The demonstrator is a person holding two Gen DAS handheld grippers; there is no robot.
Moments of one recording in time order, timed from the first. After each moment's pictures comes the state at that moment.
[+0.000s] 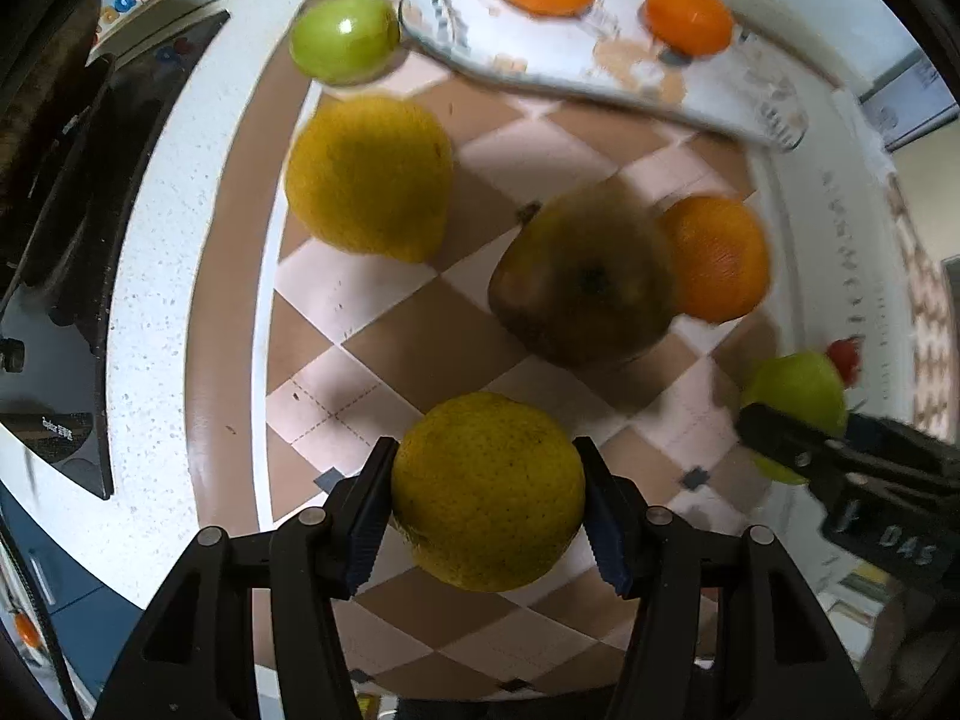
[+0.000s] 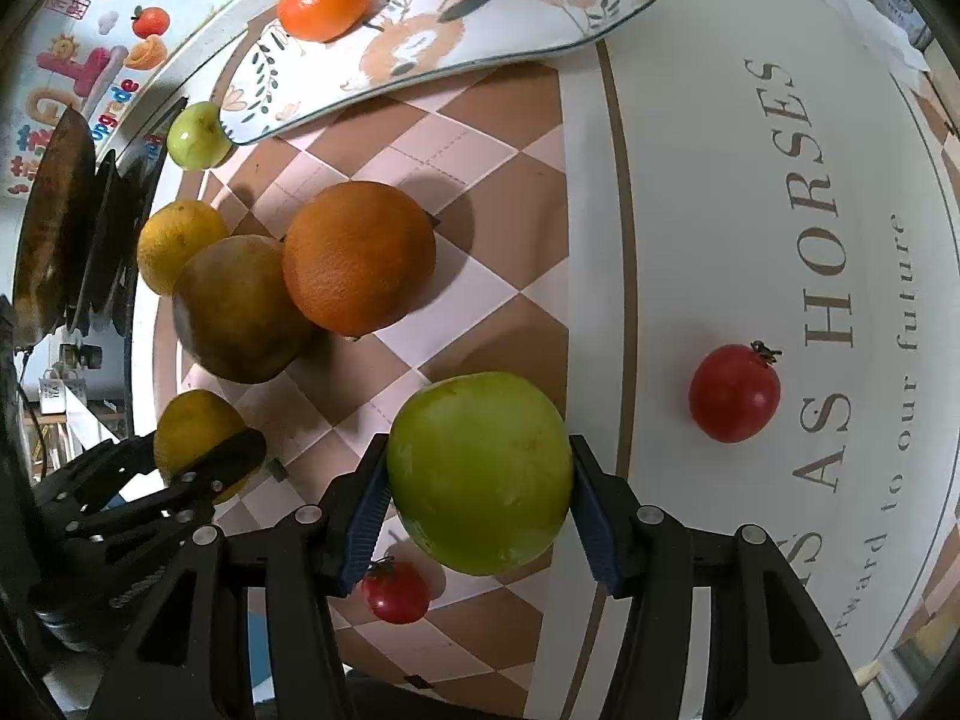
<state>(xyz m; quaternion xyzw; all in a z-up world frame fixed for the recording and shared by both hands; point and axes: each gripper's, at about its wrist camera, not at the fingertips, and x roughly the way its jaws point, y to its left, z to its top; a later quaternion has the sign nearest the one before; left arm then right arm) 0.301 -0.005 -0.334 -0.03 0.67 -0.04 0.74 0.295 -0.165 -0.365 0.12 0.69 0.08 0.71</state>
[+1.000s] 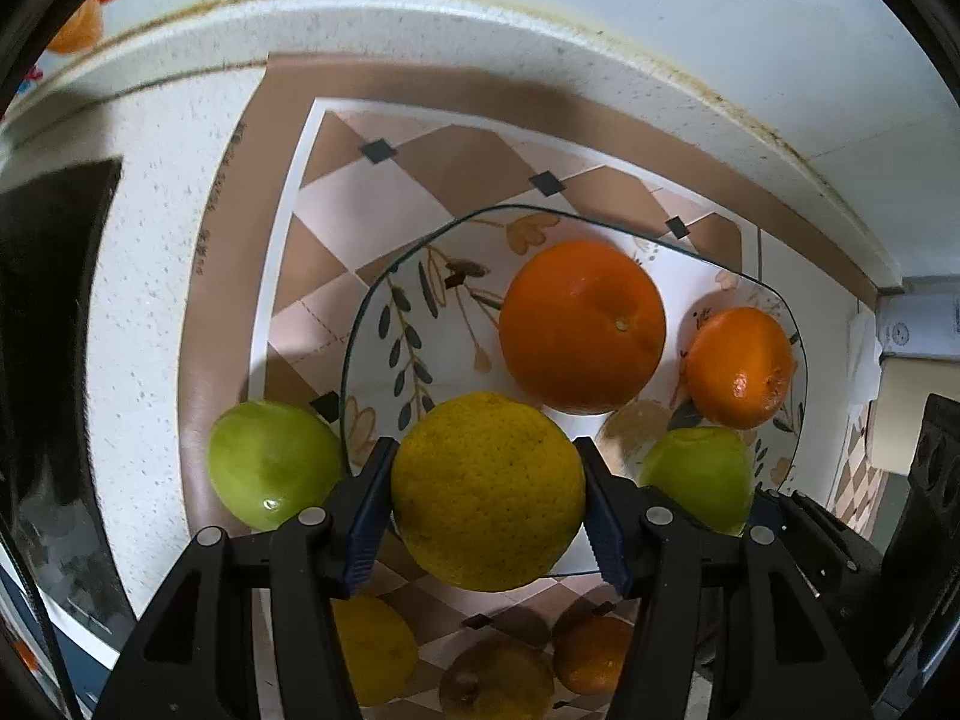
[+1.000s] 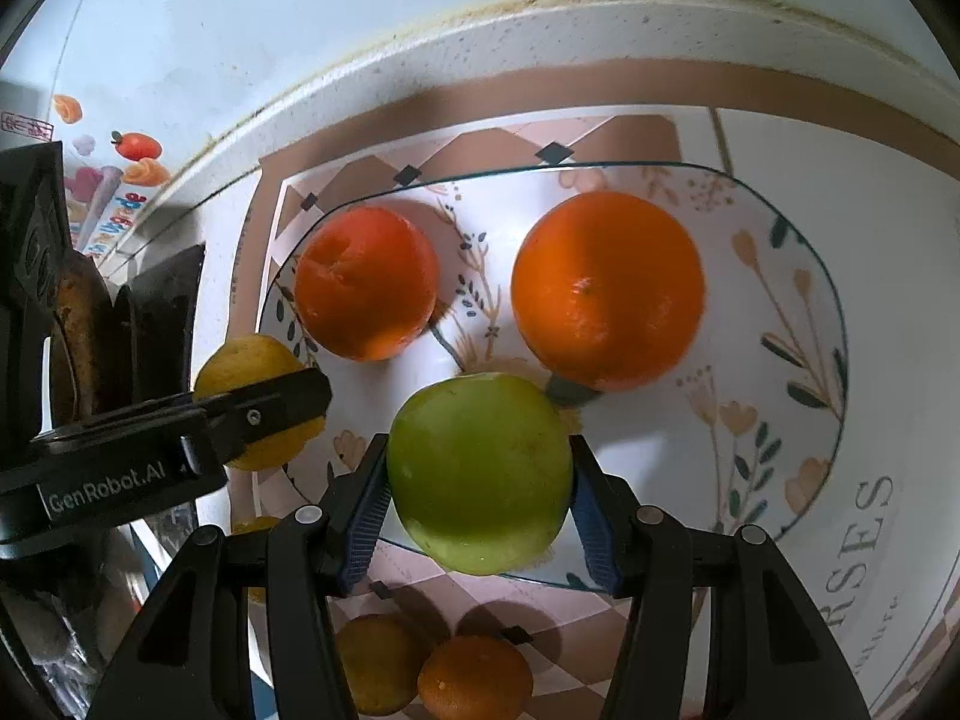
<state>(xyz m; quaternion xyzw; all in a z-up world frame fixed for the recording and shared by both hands) 0.528 0.014 -0.327 -0.12 0.71 -0.04 0.69 0.498 -0.143 -0.351 0.14 0.67 0.13 0.72</state>
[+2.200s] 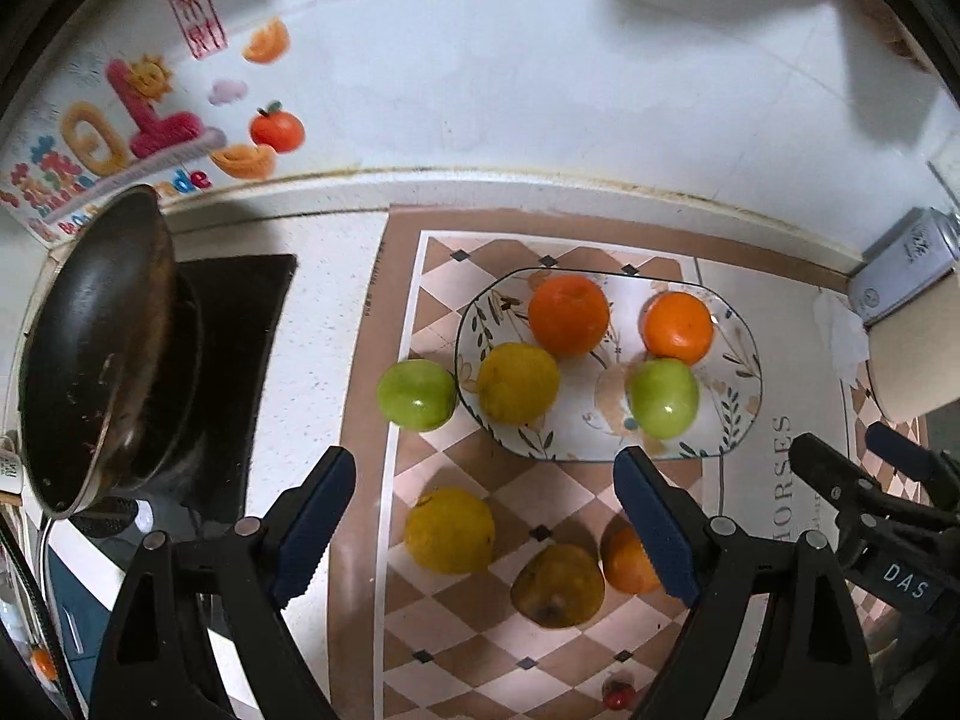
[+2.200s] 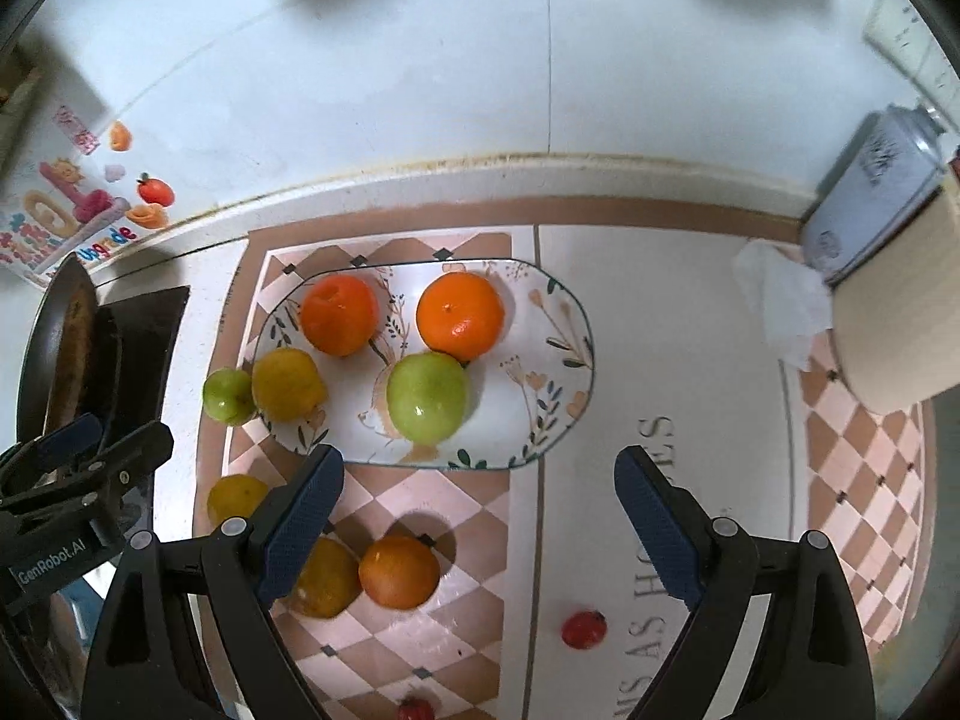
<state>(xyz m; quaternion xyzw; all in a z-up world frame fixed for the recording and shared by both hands) 0.403 0.014 -0.191 -0.01 0.57 0.00 0.82 0.400 -0.183 -0.211 0.05 0.57 0.00 0.82</state>
